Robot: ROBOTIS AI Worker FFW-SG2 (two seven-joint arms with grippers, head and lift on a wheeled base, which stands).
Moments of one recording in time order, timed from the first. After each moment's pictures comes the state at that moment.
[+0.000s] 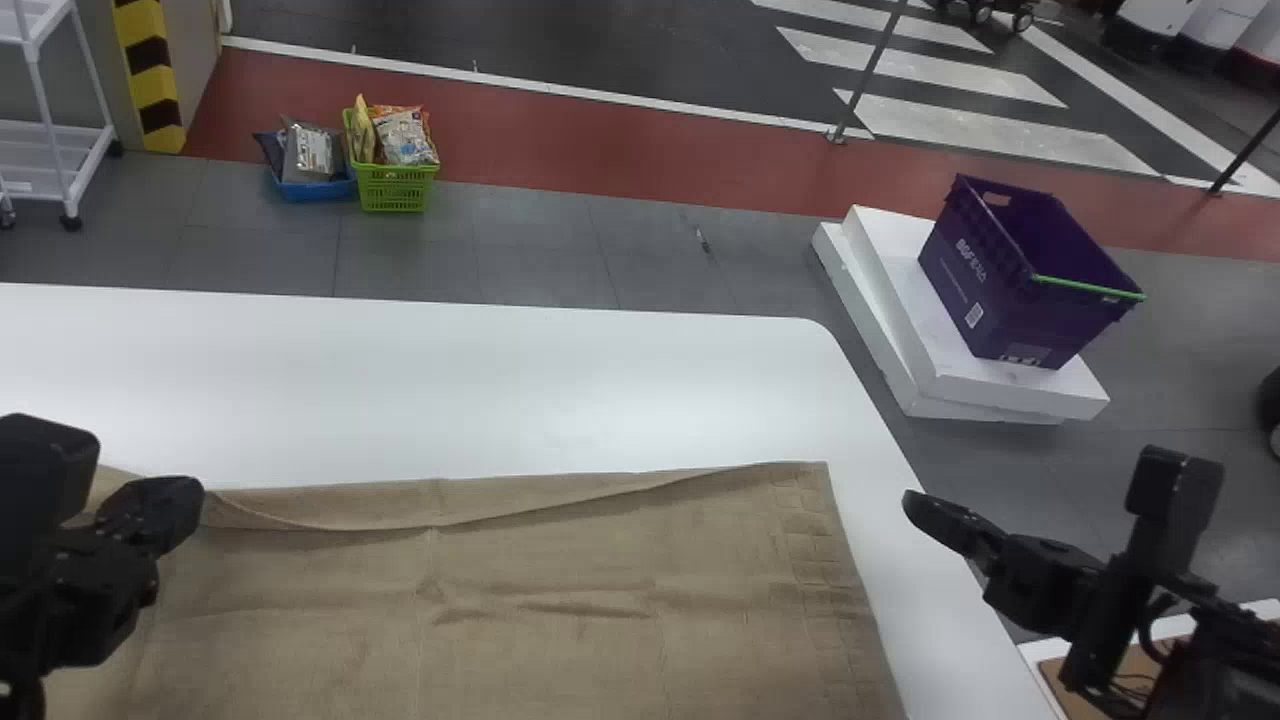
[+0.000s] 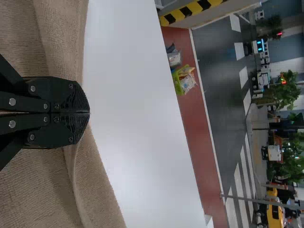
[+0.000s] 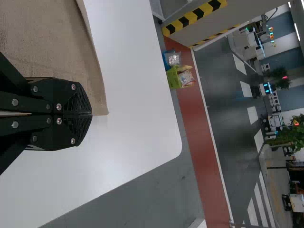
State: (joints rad) left arm 0.20 0.05 -0.09 -1.97 -0.23 0.66 -0.30; right arm 0.19 0.00 -0.74 -2.15 0.07 0.97 0.80
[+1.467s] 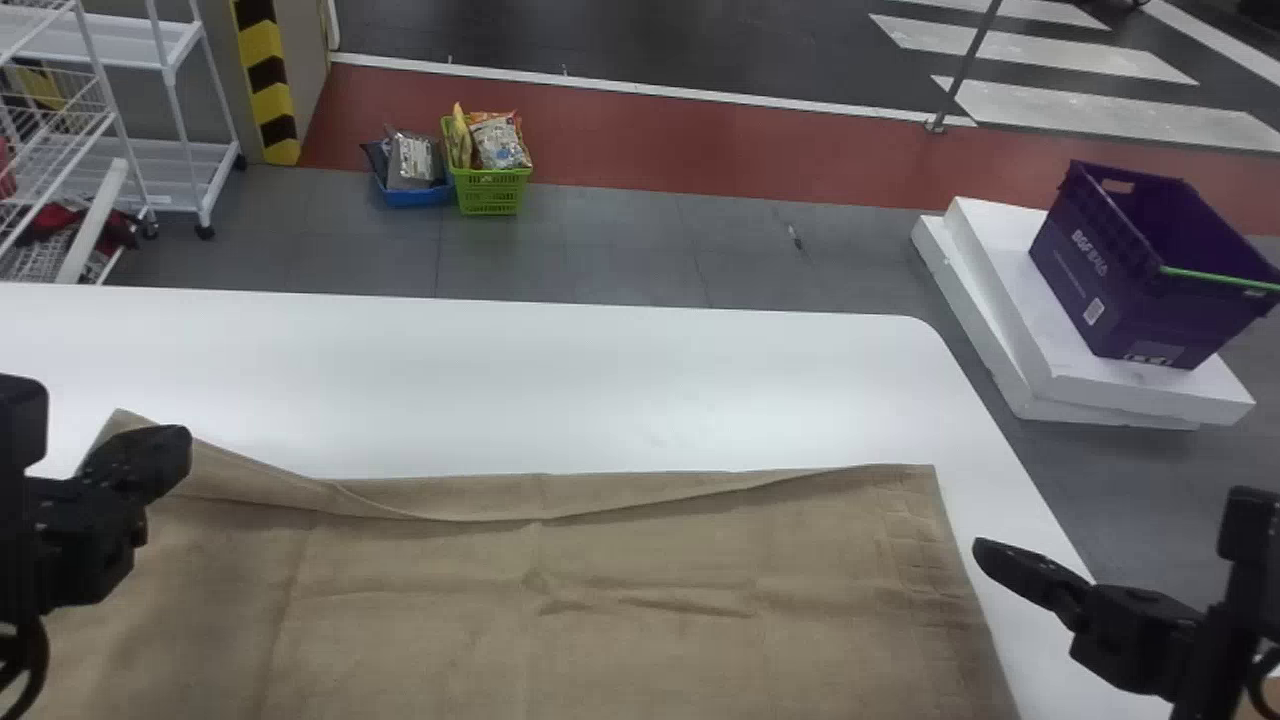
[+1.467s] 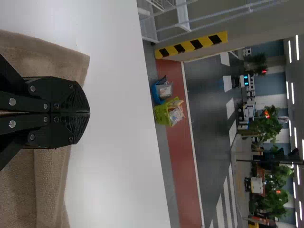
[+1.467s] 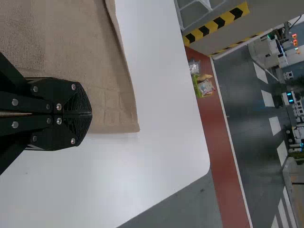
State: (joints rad) left arm 0.19 0.06 0.12 -1.97 -0.17 0.61 -0.34; right arm 0.26 0.00 -0.67 -2.12 0.07 0.96 0.81
